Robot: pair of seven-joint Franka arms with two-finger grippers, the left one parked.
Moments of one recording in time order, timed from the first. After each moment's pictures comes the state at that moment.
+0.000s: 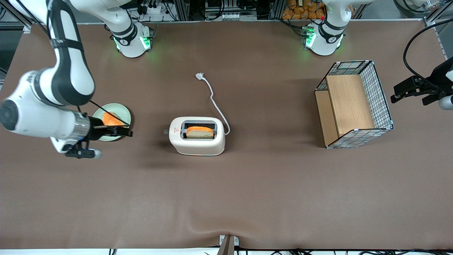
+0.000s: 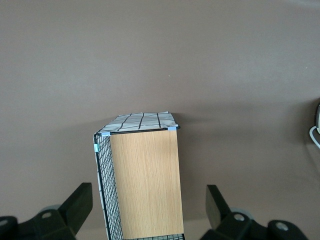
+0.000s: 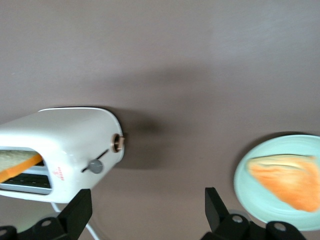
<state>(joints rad) 0.30 0.29 -0.25 -1.69 0.34 1.82 0.02</state>
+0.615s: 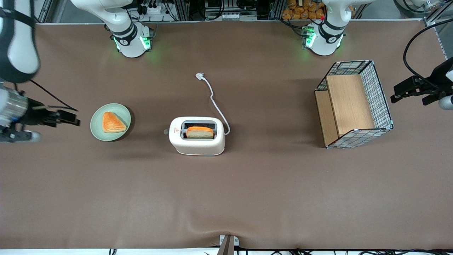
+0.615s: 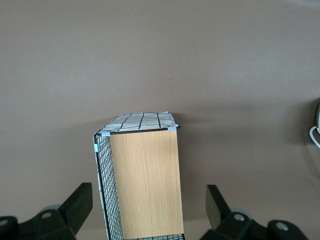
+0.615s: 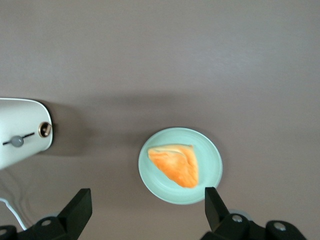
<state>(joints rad) 0.12 0.12 -0.27 -1.73 0.15 1.74 -0.18</state>
